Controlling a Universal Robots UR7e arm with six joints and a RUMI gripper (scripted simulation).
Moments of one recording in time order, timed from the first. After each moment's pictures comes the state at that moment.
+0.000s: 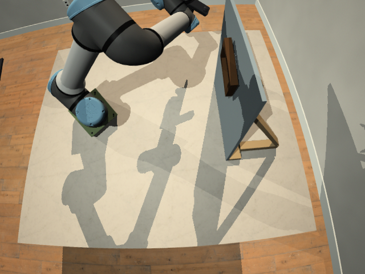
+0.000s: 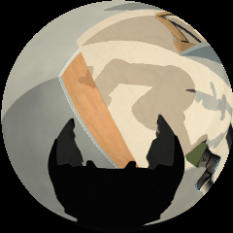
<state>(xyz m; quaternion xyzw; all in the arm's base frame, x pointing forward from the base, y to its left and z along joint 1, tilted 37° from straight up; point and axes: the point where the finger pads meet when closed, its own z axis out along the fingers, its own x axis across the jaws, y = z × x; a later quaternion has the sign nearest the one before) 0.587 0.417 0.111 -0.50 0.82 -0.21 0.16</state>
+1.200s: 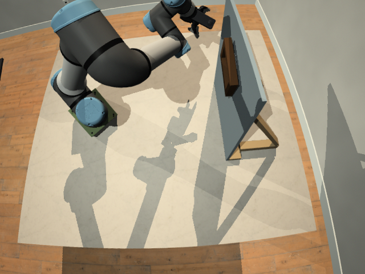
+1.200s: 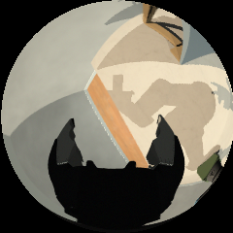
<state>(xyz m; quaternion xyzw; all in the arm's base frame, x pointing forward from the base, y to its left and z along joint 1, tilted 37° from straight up) 0.603 0.360 0.192 -0.43 0.81 -0.18 0.35</state>
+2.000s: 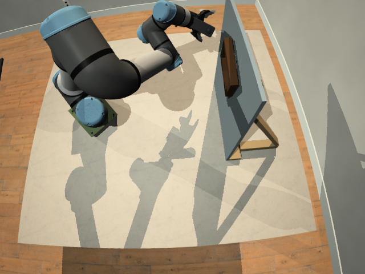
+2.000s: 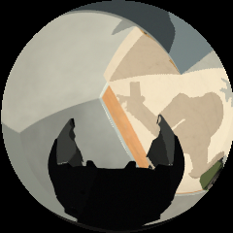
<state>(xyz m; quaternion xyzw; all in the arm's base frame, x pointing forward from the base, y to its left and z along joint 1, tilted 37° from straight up) 0.592 0.324 0.245 -0.40 0.78 -0.17 0.44</state>
